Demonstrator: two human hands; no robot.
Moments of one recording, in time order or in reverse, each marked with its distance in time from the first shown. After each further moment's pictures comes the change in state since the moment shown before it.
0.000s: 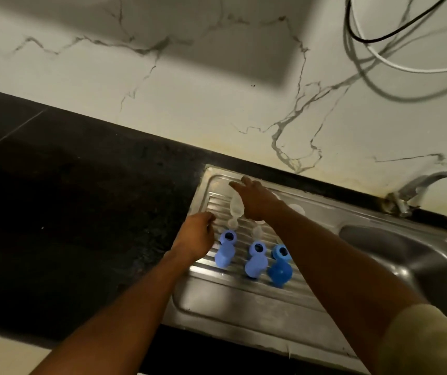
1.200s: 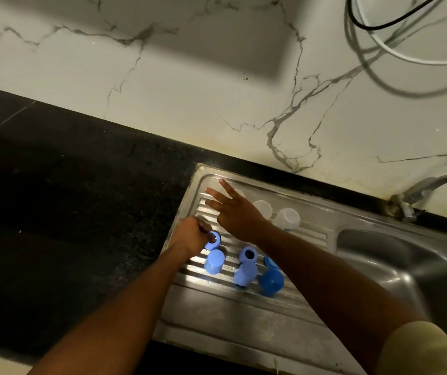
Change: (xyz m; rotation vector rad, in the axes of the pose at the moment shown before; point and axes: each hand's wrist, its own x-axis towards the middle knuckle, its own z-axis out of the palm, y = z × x) left_hand 0.032 0.005 0.023 -0.024 -0.085 -0.274; right_hand 0.004 -0.003 0.037 -0.556 0.454 -0.577
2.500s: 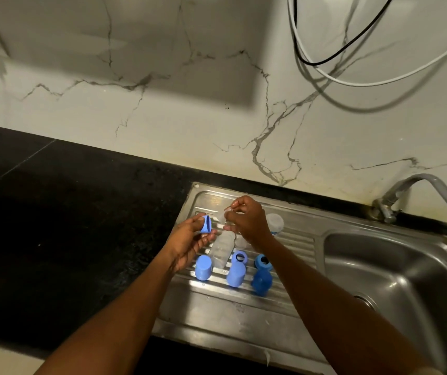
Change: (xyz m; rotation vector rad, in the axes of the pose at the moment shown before) left_hand -0.062 0.060 -0.026 -1.300 -0.130 -0.245; right_hand -0.052 -0.009 -0.052 1.310 0.393 1.097
